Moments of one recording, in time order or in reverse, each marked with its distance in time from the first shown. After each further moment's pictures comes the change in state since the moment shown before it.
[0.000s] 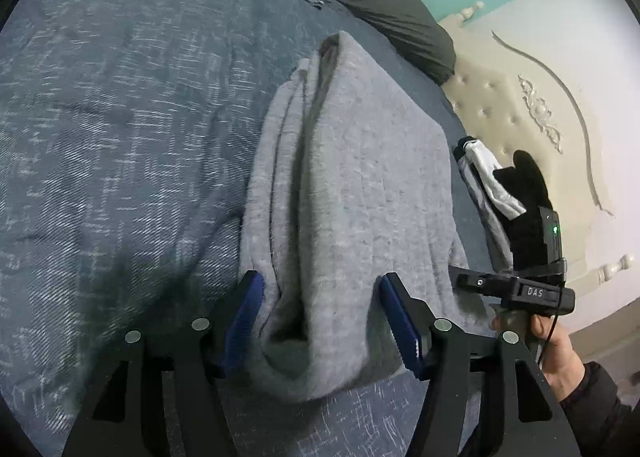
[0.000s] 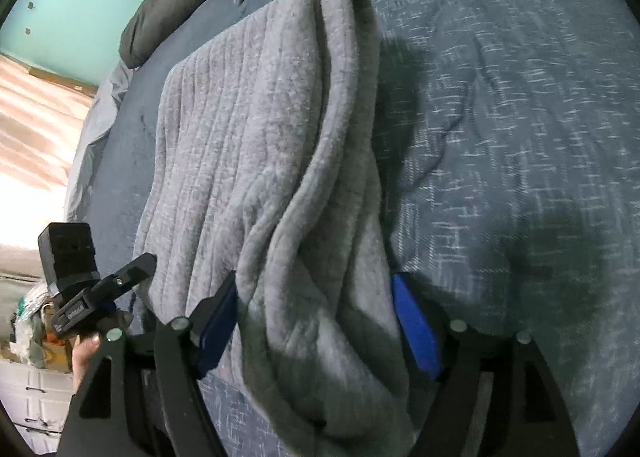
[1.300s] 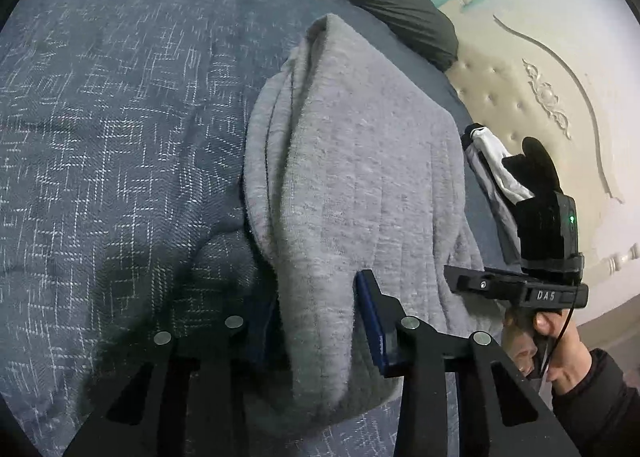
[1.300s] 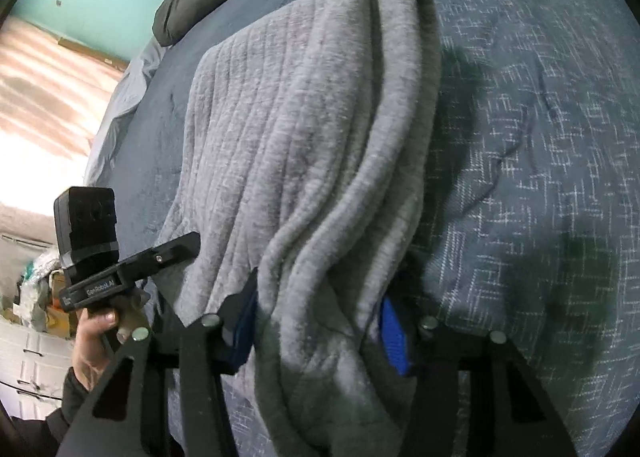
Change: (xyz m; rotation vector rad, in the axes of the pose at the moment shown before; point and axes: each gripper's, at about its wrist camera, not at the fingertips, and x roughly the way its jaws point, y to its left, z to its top) left arm 0.012 0.000 0.016 0.025 0.034 0.032; right arm 0.020 0.008 0.014 -0.080 0.023 0.078
